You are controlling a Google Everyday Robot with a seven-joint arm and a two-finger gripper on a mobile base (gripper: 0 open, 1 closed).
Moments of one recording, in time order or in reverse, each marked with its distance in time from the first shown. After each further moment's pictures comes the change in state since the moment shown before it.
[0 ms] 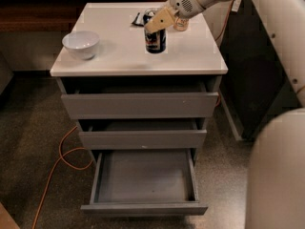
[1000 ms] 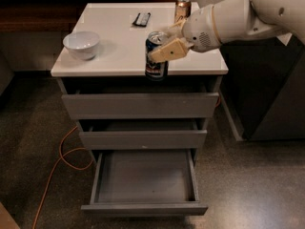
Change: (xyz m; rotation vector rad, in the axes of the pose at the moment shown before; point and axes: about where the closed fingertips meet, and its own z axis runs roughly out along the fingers) arm 0.036 0.106 -0.042 -0.069 -0.128 -0.089
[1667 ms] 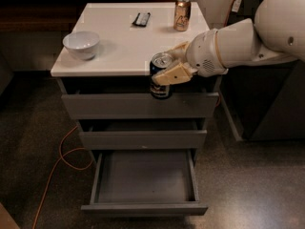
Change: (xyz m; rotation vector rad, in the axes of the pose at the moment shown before) arm 0.041 0.040 -0.004 0.035 0.054 -0.021
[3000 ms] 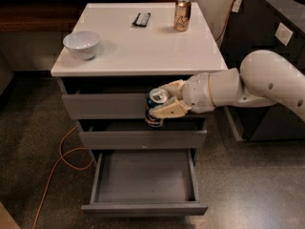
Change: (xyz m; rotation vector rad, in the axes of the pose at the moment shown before) arm 0.075 0.038 0.051 -0.117 -0.080 0.034
